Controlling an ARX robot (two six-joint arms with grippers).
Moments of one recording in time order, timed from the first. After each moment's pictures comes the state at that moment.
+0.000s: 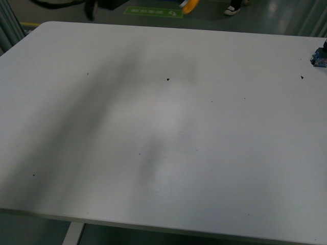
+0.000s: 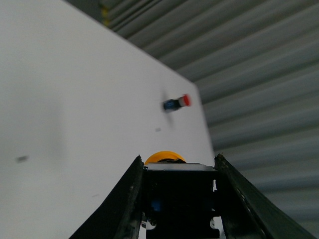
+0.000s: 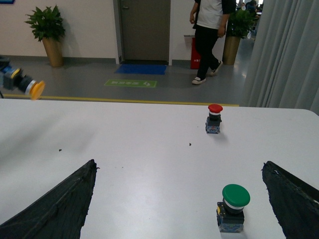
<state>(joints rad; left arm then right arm) -0.23 1.99 1.25 0.60 0.67 -0.91 0.00 0.00 0.01 0.00 0.00 0.00</state>
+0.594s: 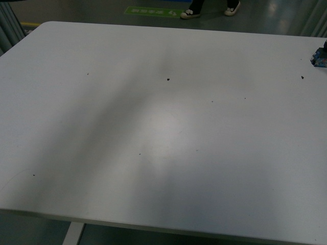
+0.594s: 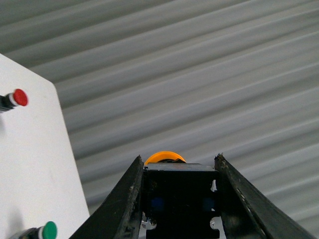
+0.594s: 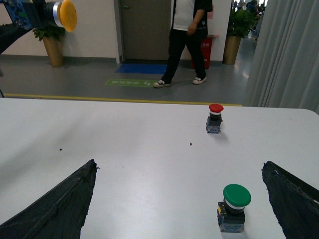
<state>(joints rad) -0.38 2.03 1.26 1.17 0.66 -1.47 0.00 0.00 0.01 0.00 0.00 0.00</state>
